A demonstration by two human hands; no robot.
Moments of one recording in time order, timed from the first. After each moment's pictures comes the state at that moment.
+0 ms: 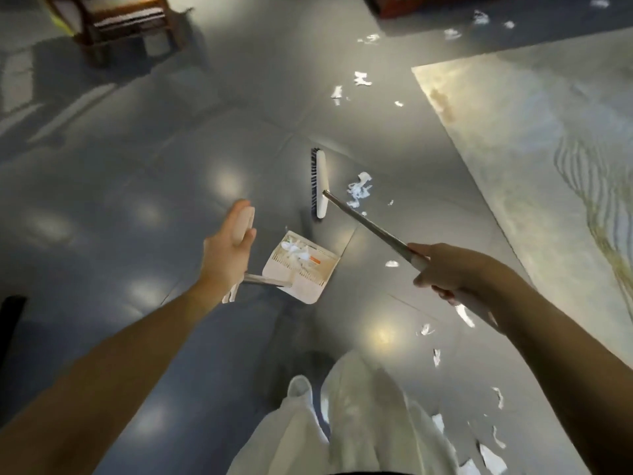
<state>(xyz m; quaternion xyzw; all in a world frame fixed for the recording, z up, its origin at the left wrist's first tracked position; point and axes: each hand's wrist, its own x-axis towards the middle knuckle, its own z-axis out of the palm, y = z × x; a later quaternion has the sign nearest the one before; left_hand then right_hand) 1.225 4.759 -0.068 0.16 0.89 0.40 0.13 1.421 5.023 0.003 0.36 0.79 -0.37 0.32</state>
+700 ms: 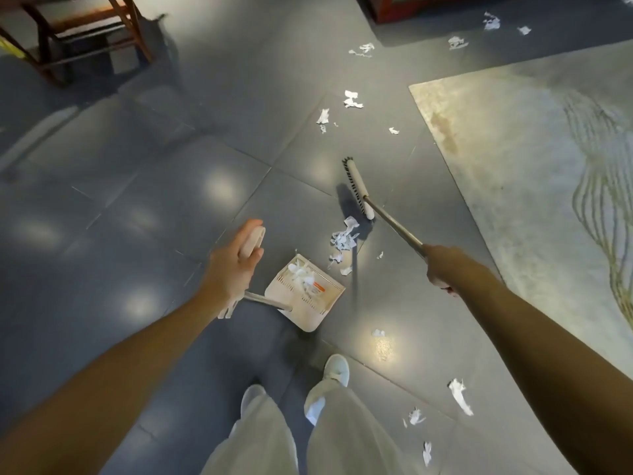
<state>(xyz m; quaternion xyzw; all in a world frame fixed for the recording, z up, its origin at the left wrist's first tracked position) 1.032 5.059 -0.114 0.19 0.89 0.36 0.22 1.222 5.339 -0.090 0.44 0.82 -0.18 0.32</state>
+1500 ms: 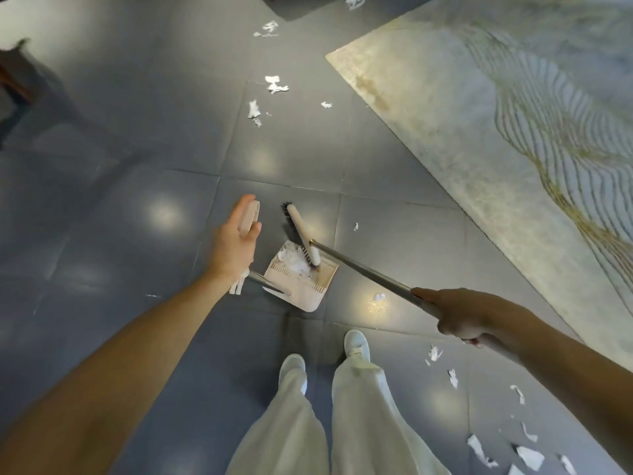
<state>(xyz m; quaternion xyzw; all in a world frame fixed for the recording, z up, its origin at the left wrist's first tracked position) 0.948 5.109 -0.121 0.27 0.85 0.38 0.25 1.259 5.239 -0.044 0.40 0.75 -0.28 0.46</state>
